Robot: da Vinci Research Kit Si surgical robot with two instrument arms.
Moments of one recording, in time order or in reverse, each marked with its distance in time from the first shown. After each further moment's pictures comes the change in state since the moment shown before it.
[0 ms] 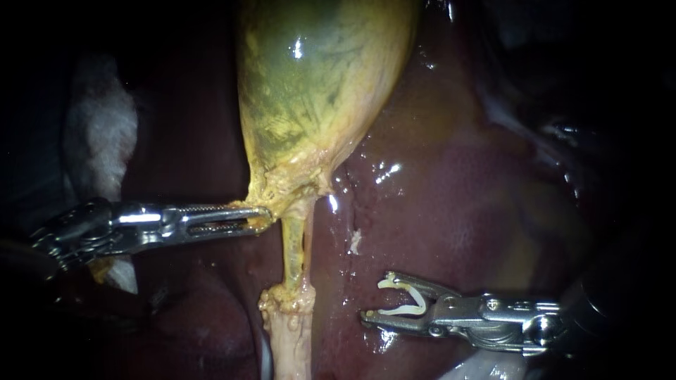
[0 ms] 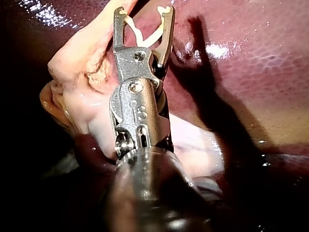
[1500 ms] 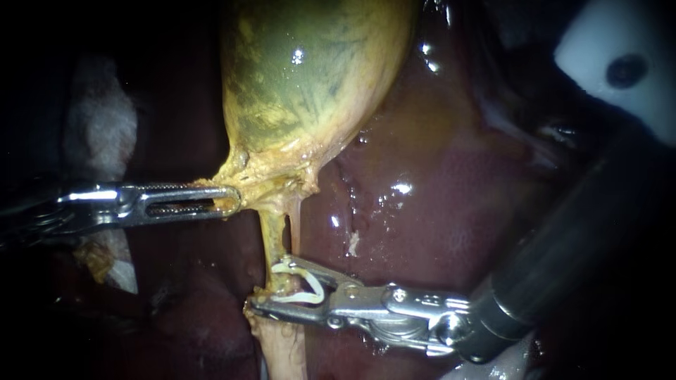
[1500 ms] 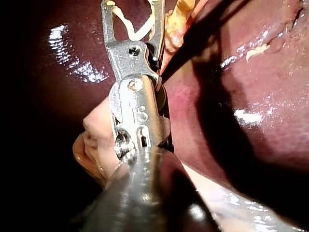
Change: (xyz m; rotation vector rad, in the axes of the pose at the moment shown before) right arm 0.008 -0.005 0.011 0.147 0.134 0.018; left arm 0.004 0.003 -0.004 0.034 -0.006 -0.026
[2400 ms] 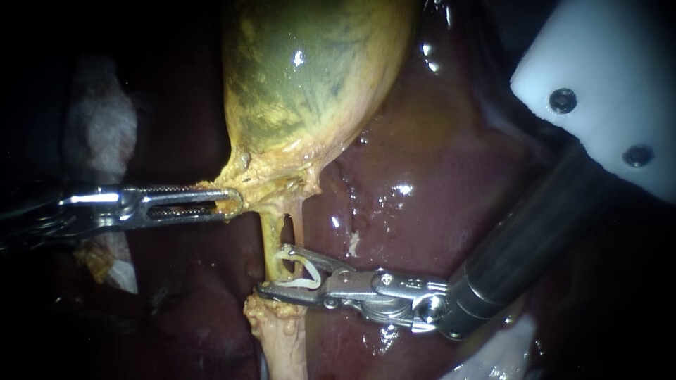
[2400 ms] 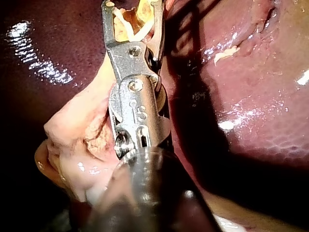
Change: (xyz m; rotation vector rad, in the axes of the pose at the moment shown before) right arm -0.005 0.007 0.002 -0.078 0.028 -0.031; left arm 0.000 0.000 0.000 0.003 0.001 -0.001
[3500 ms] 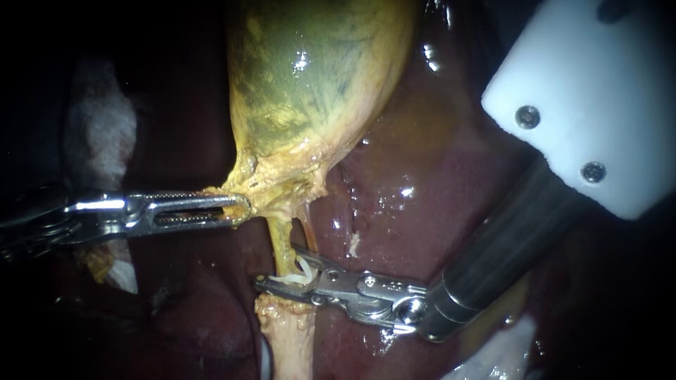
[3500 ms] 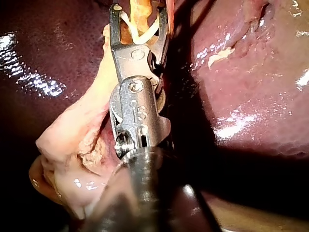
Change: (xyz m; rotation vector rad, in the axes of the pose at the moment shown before) right arm -0.003 0.001 0.003 -0.122 -0.115 0.023; left arm 0.000 0.001 0.001 0.005 0.003 -0.005
